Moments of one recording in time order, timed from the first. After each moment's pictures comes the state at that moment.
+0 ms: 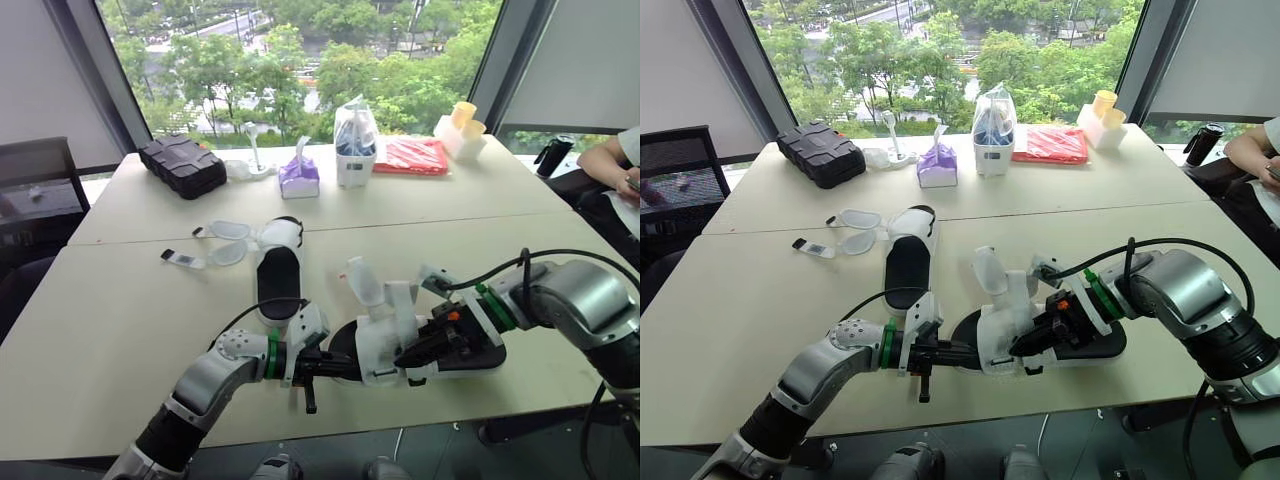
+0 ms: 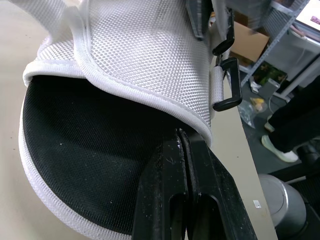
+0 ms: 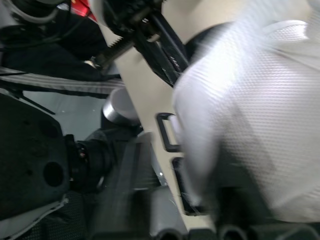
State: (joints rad) left arm -0.33 0.38 -0.38 -0.13 -0.36 0.54 -1.00; right arm -0.69 -1.00 0.31 -0.23 0.69 1.28 1.27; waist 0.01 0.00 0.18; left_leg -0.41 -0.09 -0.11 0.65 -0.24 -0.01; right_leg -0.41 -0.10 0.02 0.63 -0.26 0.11
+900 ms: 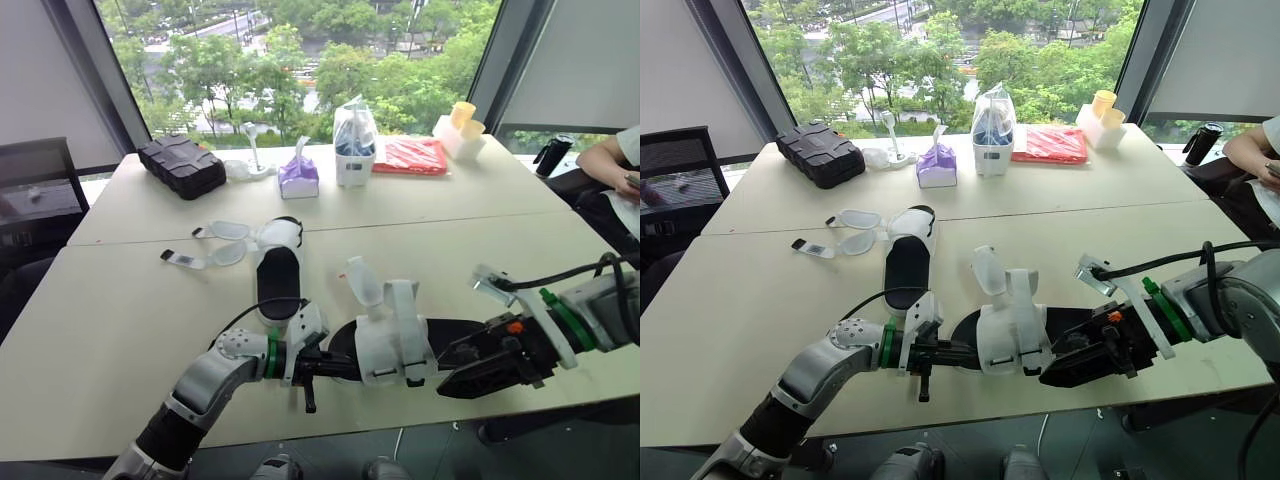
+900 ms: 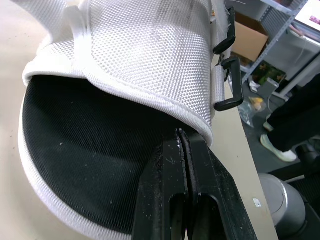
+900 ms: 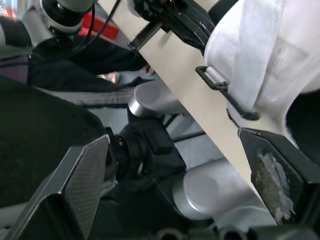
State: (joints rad) left arm -0.33 0.38 -0.38 -0.13 -0.36 0.54 -1.00; right arm -0.46 -1.15 -0.07 -0.43 1.00 1.59 1.14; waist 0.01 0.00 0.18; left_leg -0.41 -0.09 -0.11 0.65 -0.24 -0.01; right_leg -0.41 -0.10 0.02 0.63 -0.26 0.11
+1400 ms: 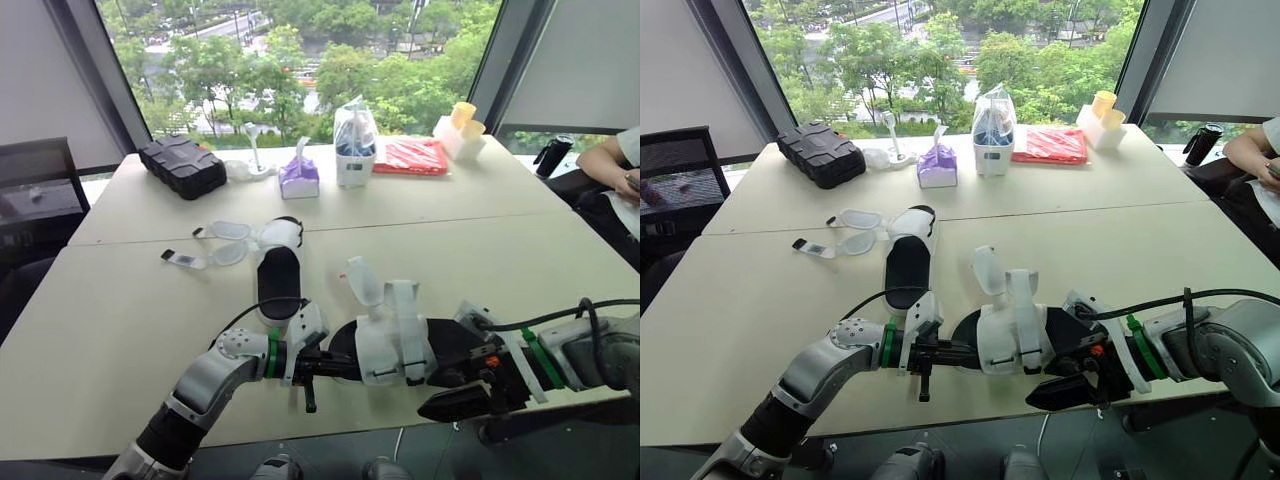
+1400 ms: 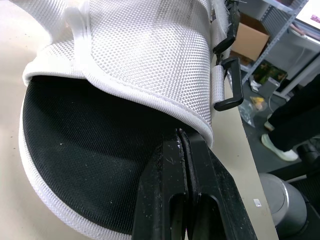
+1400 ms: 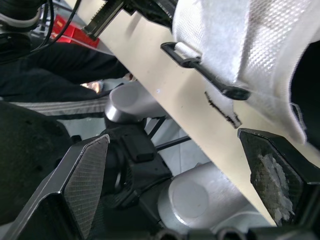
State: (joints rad) left arm -0.34 0.38 -0.38 -0.13 -0.36 0.54 -1.00; right arm -0.28 -1.04 -0.10 -0.49 0.99 1.50 0.93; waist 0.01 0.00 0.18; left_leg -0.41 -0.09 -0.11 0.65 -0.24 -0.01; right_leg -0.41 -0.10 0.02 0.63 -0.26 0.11
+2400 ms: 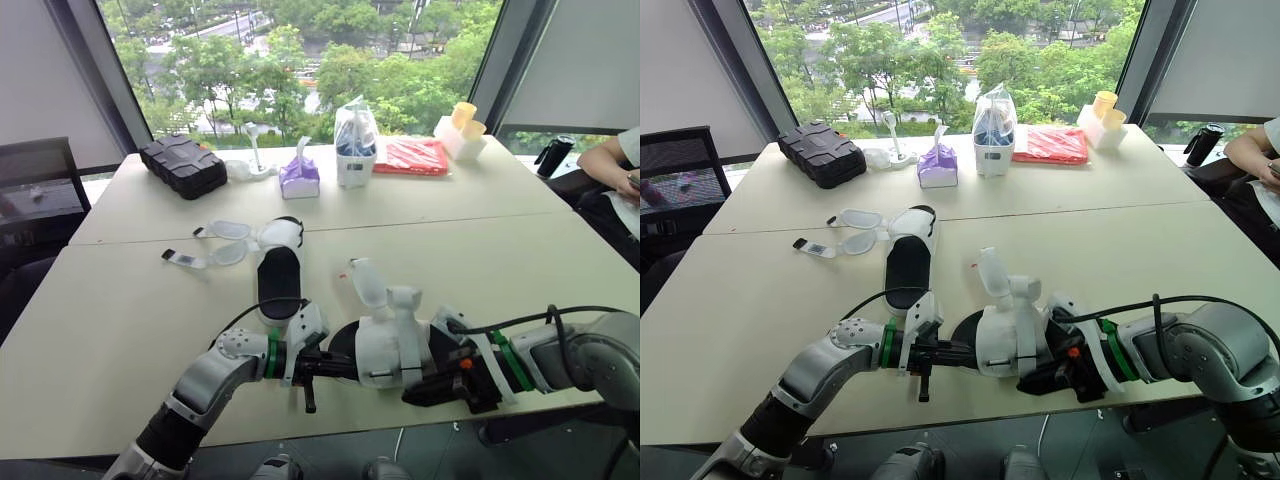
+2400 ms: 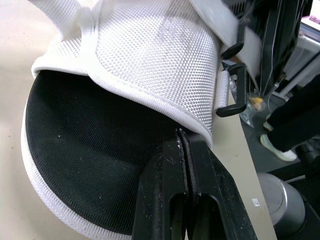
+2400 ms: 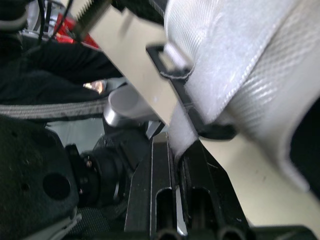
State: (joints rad) left arm -0.34 0.38 -0.38 -0.12 -0.36 0.54 -1.00; right arm -0.29 -0.97 0.03 -0.45 1.00 1.49 0.83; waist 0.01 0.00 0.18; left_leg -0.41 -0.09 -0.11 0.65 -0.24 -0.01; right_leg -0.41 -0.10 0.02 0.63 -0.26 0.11
